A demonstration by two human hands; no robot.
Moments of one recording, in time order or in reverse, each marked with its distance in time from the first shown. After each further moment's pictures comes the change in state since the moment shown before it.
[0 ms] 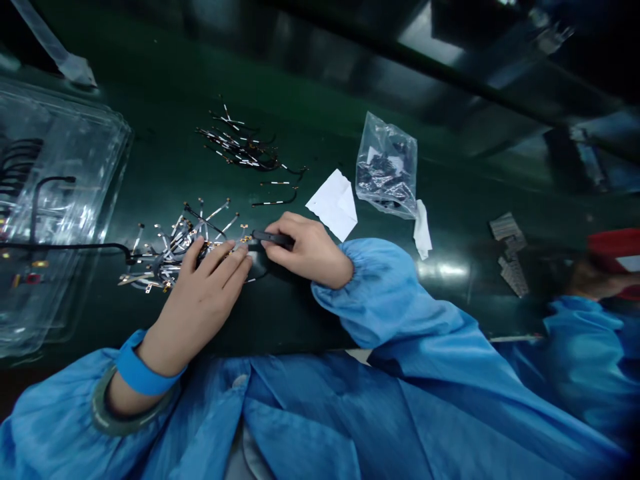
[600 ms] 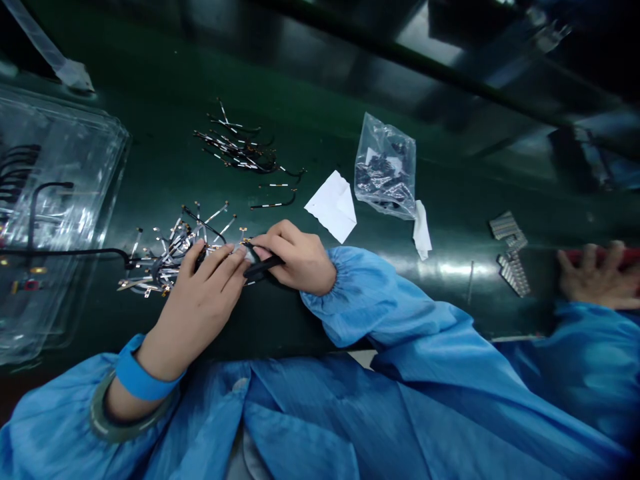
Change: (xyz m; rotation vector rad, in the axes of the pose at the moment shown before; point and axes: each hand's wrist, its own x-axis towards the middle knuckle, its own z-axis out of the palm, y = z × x) left_hand 0.001 0.000 -0.001 0.029 0.038 0.020; right_hand -0.014 0.006 0.015 -0.227 0.226 -0.325
